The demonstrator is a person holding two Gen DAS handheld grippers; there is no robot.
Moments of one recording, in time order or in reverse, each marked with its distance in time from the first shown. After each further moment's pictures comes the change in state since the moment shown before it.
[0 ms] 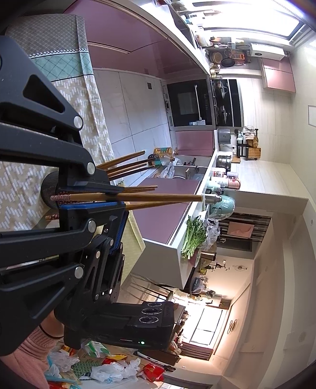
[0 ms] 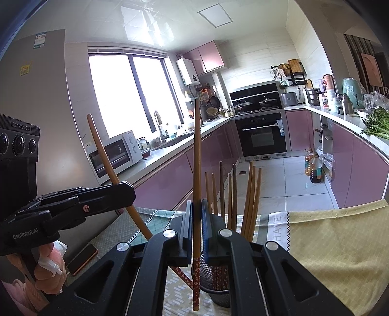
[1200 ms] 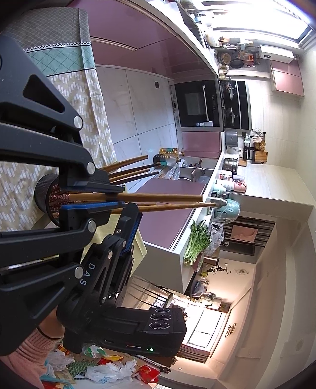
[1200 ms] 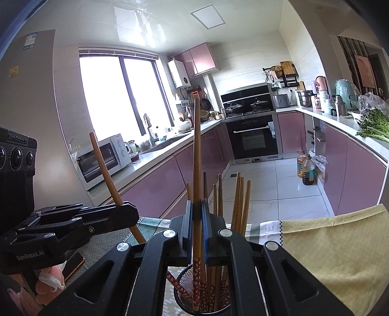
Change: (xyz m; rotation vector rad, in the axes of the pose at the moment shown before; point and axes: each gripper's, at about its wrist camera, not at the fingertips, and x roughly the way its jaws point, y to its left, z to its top) left arm 0.017 0.009 0.001 -0.035 0.036 -0.001; right arm 0.021 -0.003 0.008 0.005 -0.019 -0.063
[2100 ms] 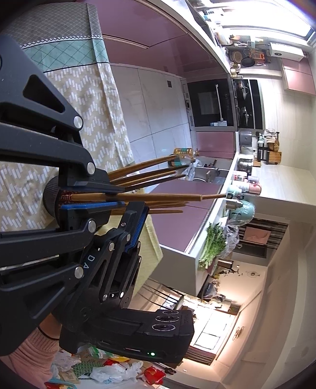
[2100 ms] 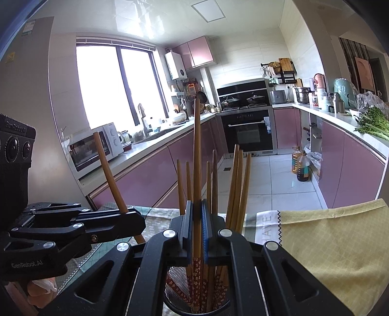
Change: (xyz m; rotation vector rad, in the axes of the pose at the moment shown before) left arm 0.029 0.009 -0.008 -0.007 0.096 0.000; right arm 0.023 0.000 -0.022 -0.023 0.048 -0.043
